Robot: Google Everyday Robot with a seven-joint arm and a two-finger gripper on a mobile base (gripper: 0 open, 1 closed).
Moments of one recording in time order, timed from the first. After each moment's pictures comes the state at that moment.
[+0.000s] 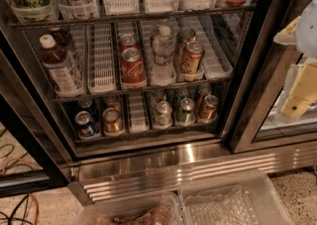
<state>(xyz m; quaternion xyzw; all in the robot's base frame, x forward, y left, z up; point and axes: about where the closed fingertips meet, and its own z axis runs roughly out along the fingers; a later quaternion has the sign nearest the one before) 0.438 -0.217 0.976 -0.60 0.78 -0.03 0.16</state>
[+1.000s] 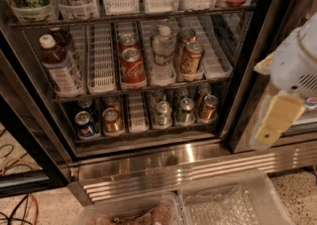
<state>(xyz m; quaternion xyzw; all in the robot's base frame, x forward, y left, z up) 0.423 -0.187 0.926 -0.60 0.79 0.01 0.16</state>
